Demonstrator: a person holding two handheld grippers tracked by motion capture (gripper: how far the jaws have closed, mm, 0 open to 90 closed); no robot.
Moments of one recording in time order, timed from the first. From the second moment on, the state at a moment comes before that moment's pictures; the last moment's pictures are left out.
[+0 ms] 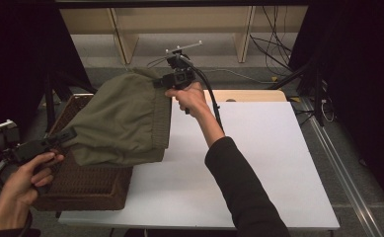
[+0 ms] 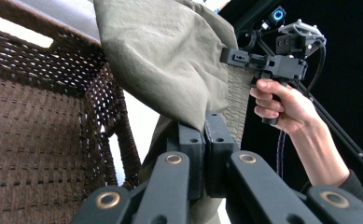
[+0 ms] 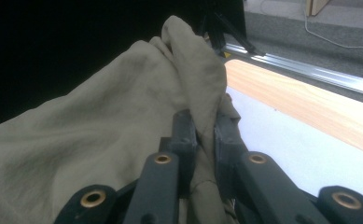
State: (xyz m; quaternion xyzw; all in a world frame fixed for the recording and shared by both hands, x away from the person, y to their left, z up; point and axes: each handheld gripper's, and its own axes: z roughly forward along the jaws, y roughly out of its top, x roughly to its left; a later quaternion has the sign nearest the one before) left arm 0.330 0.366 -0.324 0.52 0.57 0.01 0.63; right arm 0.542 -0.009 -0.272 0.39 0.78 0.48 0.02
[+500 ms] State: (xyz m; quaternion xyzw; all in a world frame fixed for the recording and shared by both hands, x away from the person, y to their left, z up) left arm 0.323 0.396 -0.322 0.51 0.57 0.01 0.64; right arm 0.542 0.025 -0.268 0.39 0.79 0.48 0.01
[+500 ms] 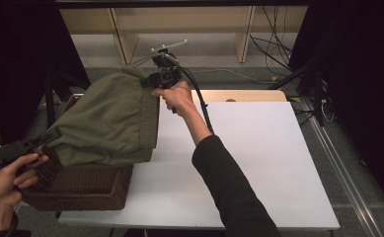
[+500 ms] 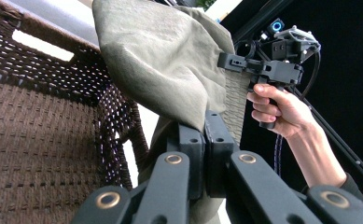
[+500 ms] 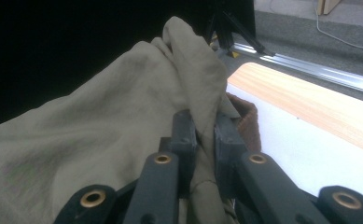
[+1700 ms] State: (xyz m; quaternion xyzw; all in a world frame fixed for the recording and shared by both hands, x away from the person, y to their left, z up) left arm 0.304 0.450 -0.321 0.49 0.59 0.05 0.64; right arm 0.532 0.081 -0.276 0.37 0.79 0.48 0.00
